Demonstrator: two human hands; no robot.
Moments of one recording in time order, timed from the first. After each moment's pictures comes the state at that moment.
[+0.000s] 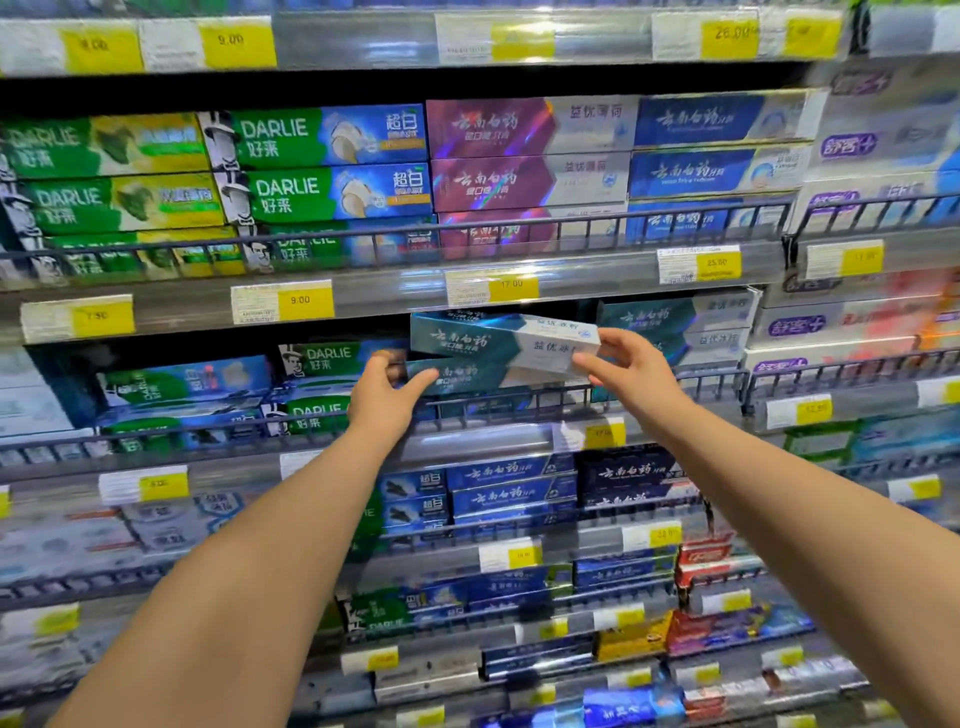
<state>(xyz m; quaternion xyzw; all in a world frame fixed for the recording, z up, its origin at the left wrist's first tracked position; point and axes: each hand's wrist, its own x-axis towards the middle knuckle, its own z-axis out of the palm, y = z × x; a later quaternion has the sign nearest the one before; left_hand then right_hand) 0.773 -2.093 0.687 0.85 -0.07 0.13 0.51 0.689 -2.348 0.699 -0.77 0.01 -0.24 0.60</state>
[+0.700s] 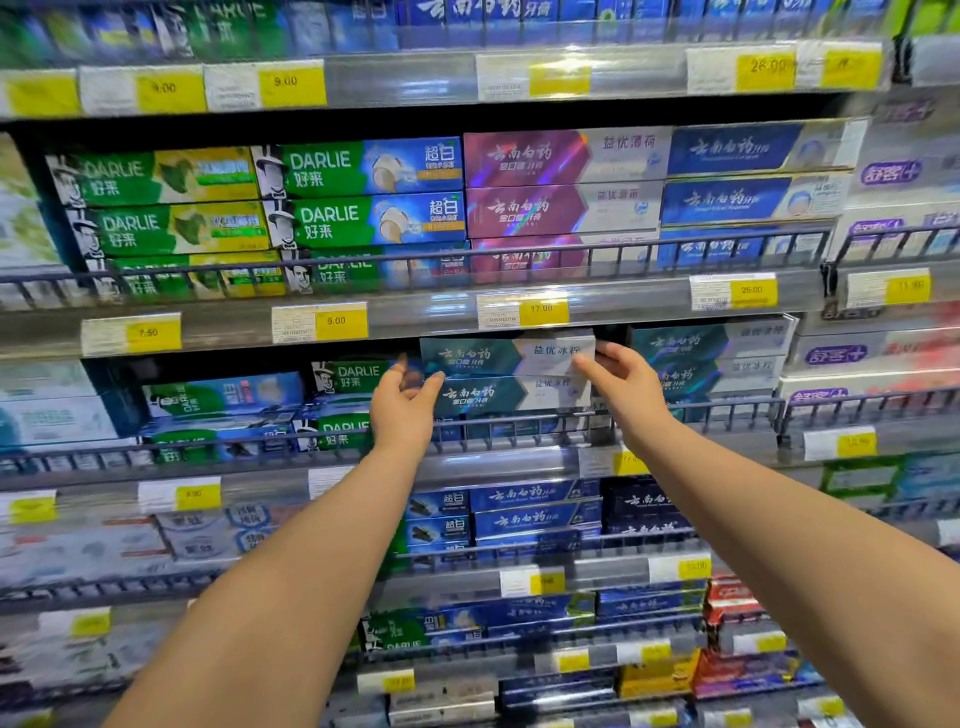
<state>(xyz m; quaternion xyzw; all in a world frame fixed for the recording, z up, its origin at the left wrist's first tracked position) 0.766 -2.095 0.699 0.75 -0.02 0.18 0.64 0.720 -2.315 0.704 -0.71 0.06 -0.26 0.65</state>
